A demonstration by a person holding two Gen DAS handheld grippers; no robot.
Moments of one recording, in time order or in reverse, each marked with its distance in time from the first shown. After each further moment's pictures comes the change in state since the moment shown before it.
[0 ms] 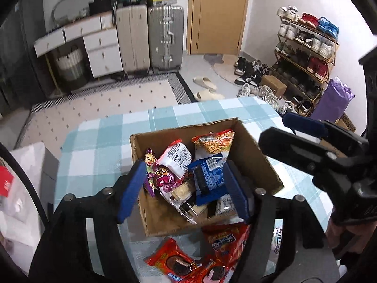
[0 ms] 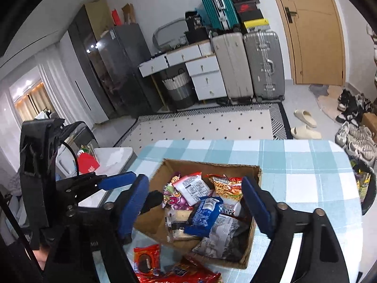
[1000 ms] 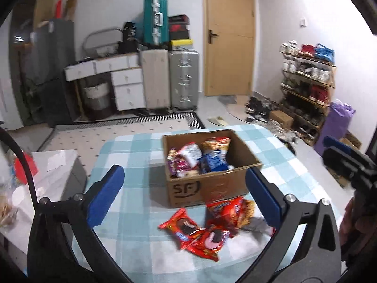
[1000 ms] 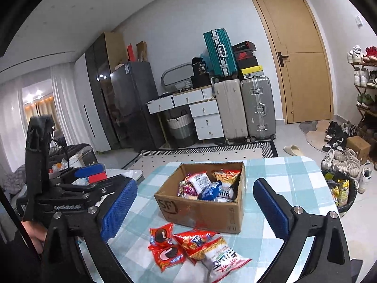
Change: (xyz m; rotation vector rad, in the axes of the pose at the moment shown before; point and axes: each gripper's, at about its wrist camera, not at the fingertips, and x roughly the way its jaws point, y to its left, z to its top) left arm -0.201 -0.012 -0.128 -0.039 -0.297 0.126; right arm -0.172 0.037 -0.114 -0.052 -0.298 -0.022
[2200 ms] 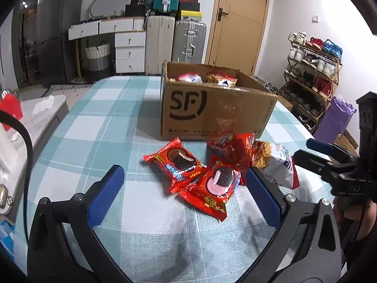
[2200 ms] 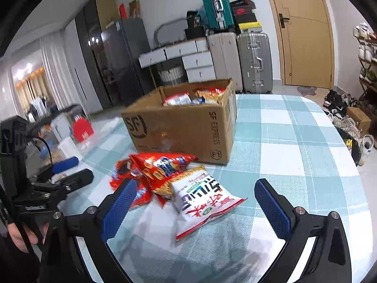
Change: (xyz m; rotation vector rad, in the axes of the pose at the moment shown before) left arm 0.080 0.010 -0.134 -0.134 0.168 -0.062; right arm 0.069 -0.040 -0.114 -0.032 0.300 -0.047
